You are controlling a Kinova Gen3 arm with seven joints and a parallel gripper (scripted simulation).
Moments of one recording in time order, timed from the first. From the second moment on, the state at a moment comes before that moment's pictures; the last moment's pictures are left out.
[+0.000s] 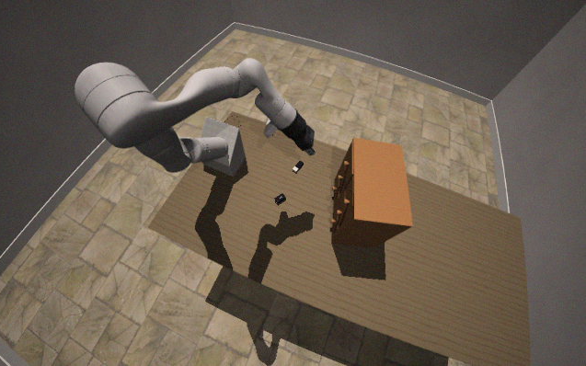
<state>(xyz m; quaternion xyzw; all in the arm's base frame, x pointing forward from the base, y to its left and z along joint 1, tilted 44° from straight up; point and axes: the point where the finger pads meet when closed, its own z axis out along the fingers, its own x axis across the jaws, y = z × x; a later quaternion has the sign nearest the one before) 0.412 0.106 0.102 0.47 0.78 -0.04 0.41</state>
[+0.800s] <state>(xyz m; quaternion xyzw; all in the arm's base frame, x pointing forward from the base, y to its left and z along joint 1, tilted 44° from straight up) 0.398 0.117 0.120 0.51 0.77 -0.11 0.36</state>
